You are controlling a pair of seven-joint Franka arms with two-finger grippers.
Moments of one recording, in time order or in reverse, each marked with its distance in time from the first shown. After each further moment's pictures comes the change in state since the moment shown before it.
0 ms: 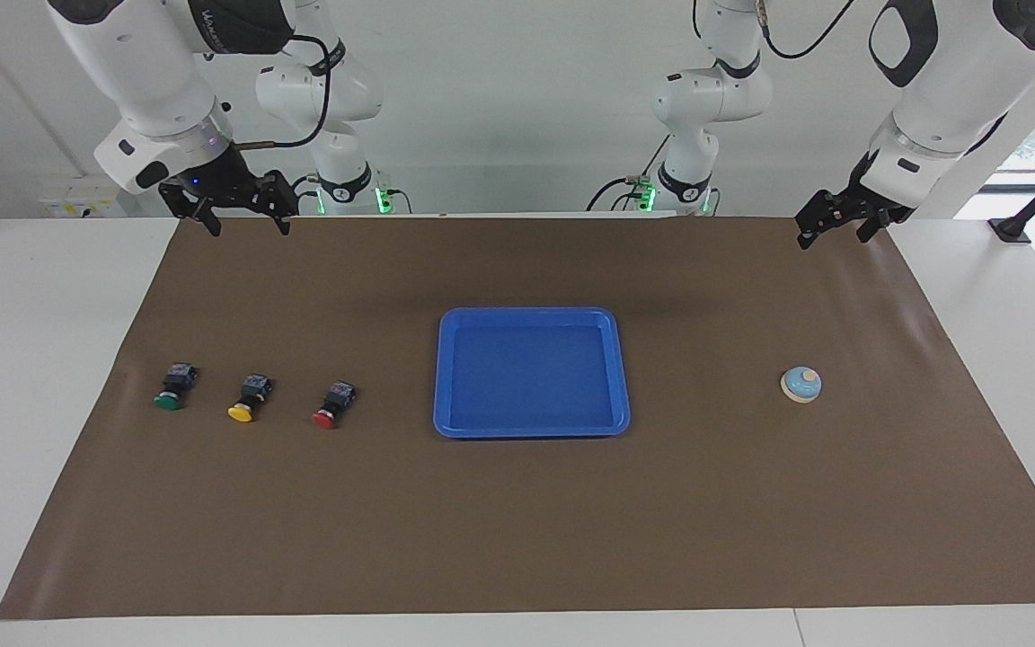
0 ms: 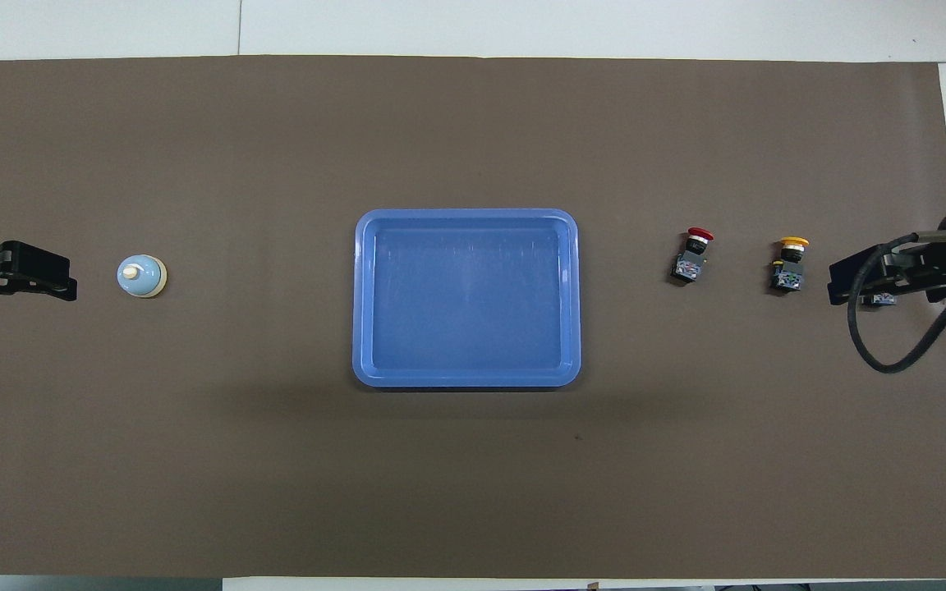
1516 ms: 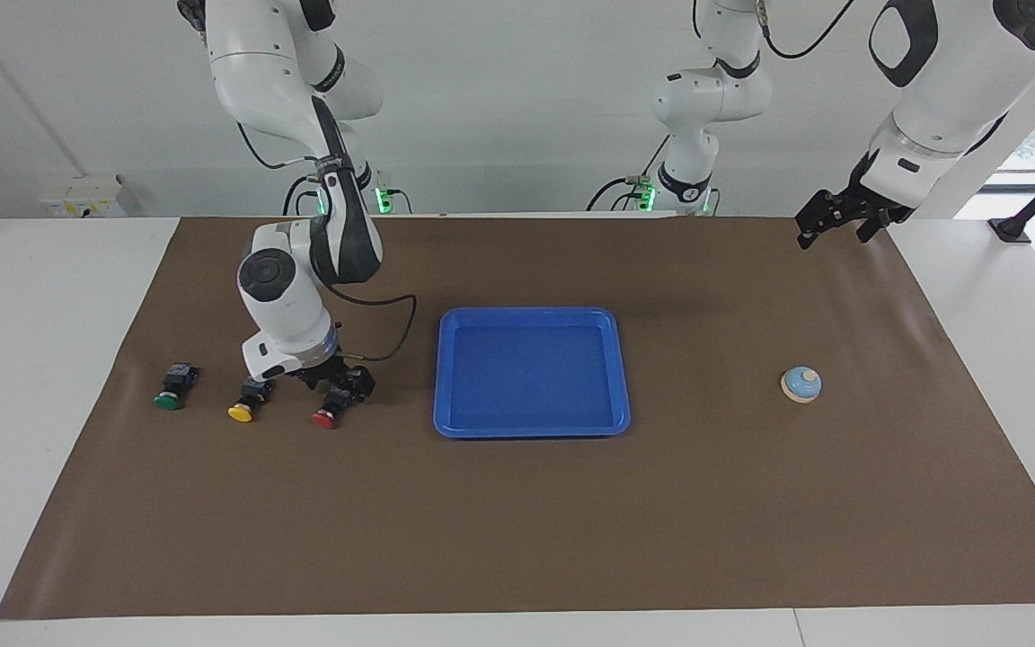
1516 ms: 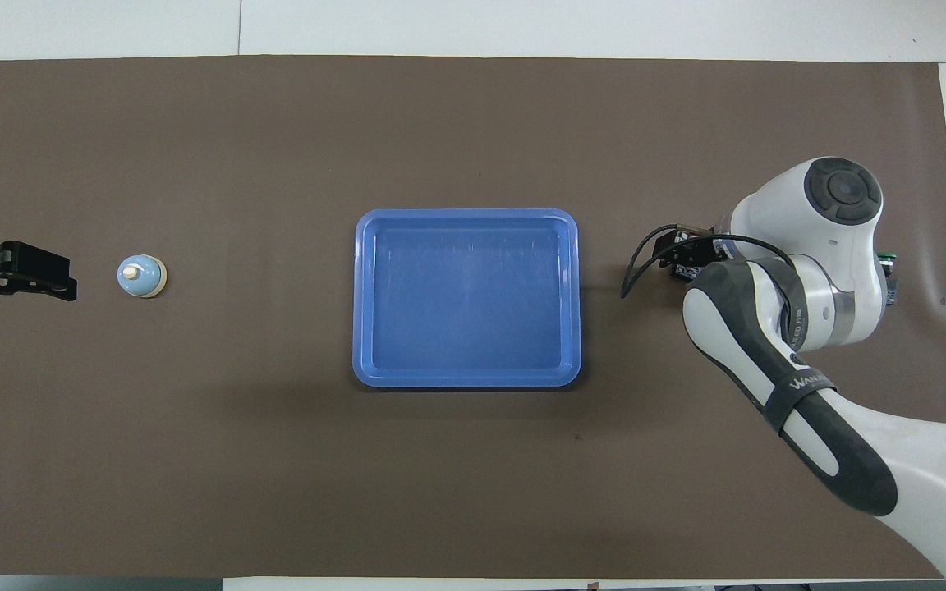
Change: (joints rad) left arm 0.000 0.000 0.000 0.000 0.000 0.000 0.000; right arm 0.077 0.354 -0.004 -0.398 -0.028 0.865 0.407
